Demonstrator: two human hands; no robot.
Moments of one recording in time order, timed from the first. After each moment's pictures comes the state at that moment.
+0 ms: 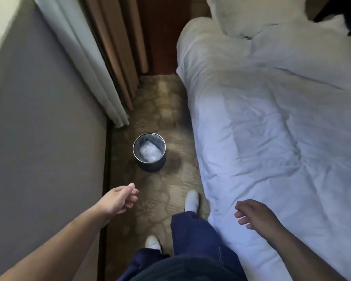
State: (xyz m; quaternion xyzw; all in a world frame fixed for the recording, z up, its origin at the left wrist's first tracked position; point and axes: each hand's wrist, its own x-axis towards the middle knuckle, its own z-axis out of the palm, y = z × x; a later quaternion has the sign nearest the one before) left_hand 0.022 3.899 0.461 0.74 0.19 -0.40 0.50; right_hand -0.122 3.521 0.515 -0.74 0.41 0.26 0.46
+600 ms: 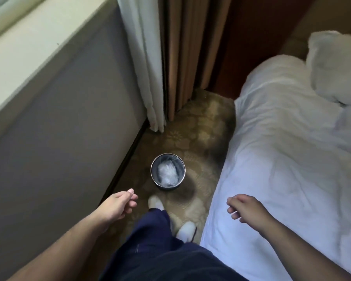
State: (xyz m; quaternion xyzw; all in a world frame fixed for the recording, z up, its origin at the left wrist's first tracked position) left_hand 0.133 3.860 0.447 0.66 0.39 -0.28 0.58; right_hand 0.219 3.480 0.499 -0.82 0.20 0.40 0.37
